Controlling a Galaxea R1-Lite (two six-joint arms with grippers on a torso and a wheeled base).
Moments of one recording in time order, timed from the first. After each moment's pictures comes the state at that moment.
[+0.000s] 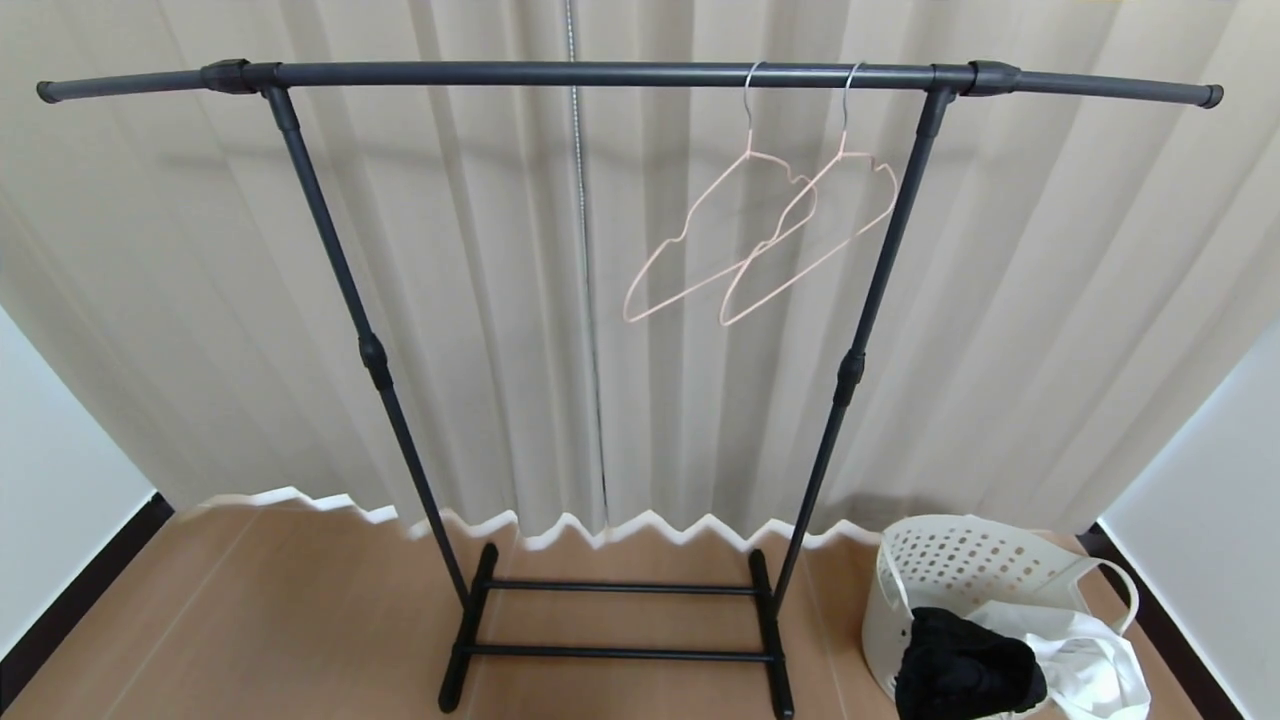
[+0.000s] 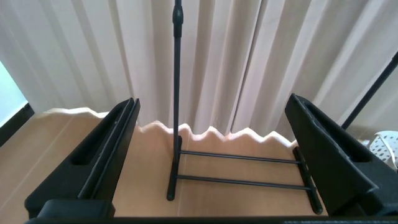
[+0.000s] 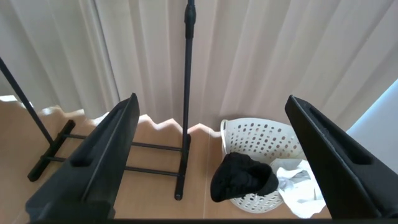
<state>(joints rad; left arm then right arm) 0.00 0.00 0.00 -0.05 0.05 -0.03 0.00 0.00 0.00 -0.01 0.03 -0.02</state>
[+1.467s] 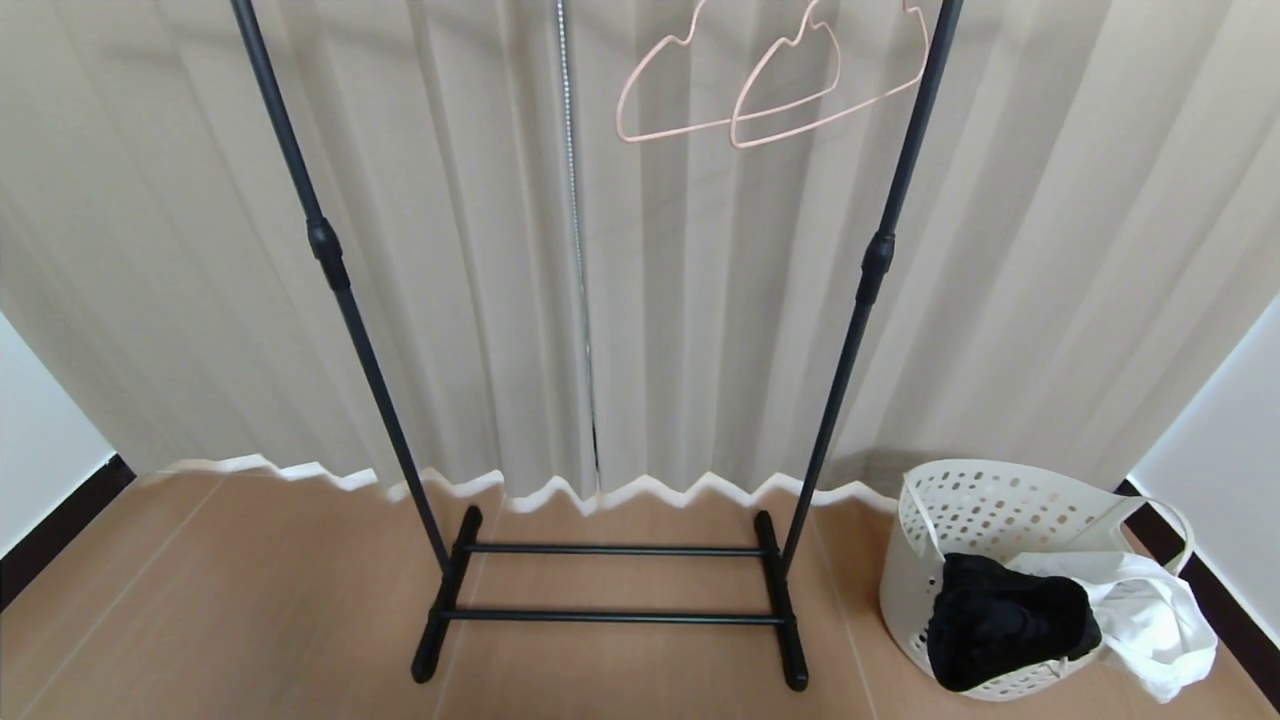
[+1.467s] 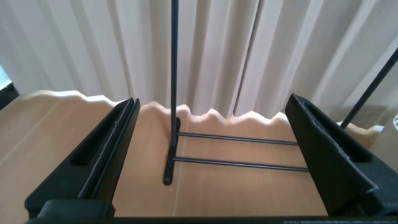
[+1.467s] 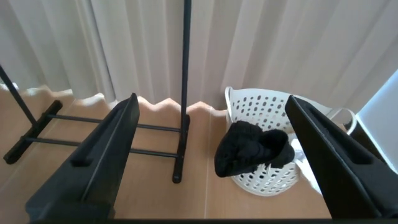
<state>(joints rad) 0.00 0.00 0.00 -0.05 0.05 -0.03 0.00 0.00 0.00 -0.01 0.03 -0.02</state>
